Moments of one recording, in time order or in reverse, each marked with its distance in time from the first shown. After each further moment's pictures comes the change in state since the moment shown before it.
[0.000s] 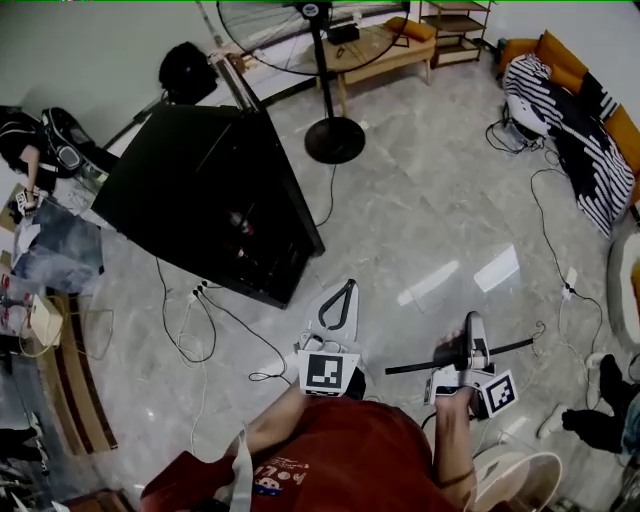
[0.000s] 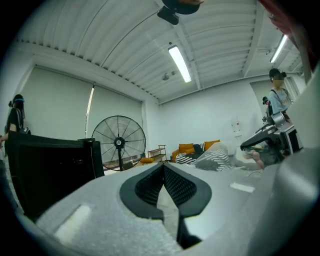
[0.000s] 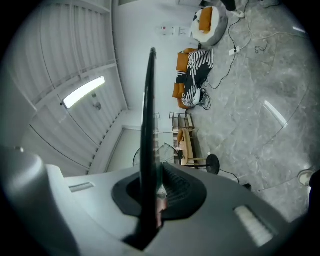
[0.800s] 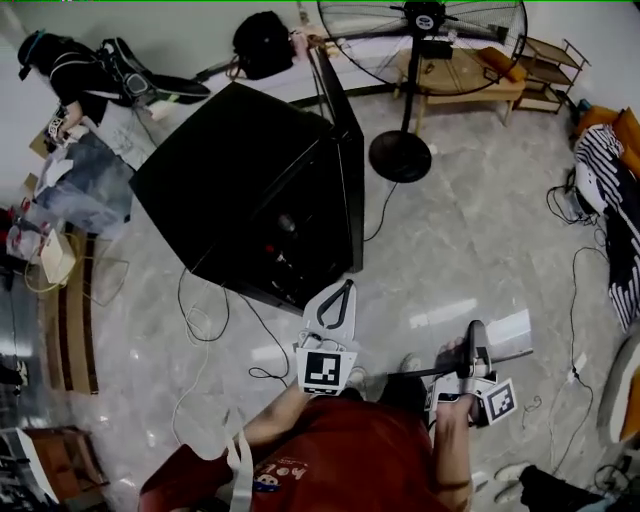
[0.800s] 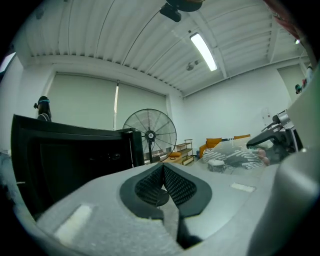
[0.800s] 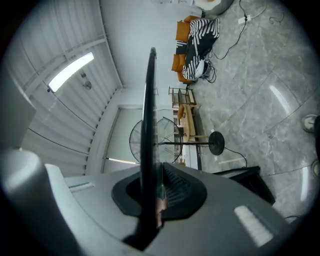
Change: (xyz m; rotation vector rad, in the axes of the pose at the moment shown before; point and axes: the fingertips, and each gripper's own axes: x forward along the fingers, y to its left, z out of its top) left arm 0.040 0.176 -0.038 -0.042 0.071 0.294; right arm 0.181 0.002 -0.115 0.021 0.264 -0.002
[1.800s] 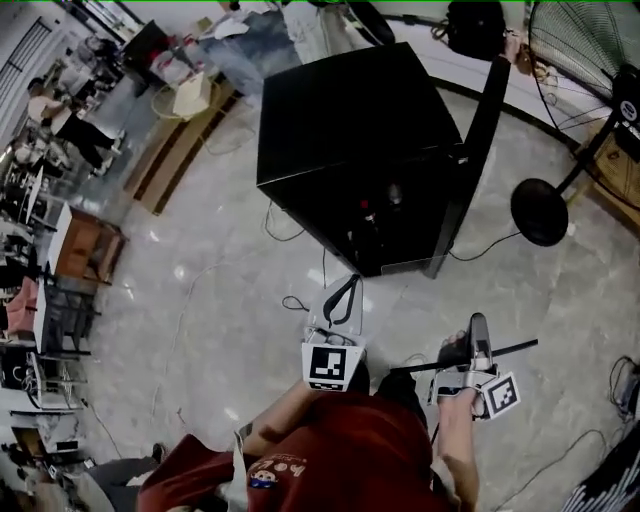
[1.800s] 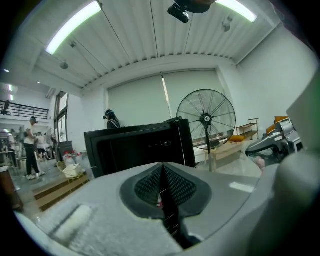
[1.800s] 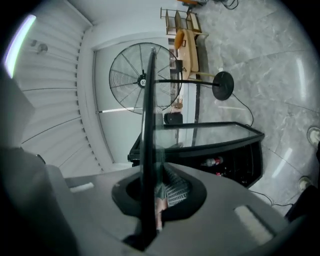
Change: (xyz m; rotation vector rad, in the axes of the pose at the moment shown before) left arm -0.018 0.029 -0.009 -0.032 0.210 0.772; right arm 0.198 -0.041 -0.072 0.067 0.813 -0.017
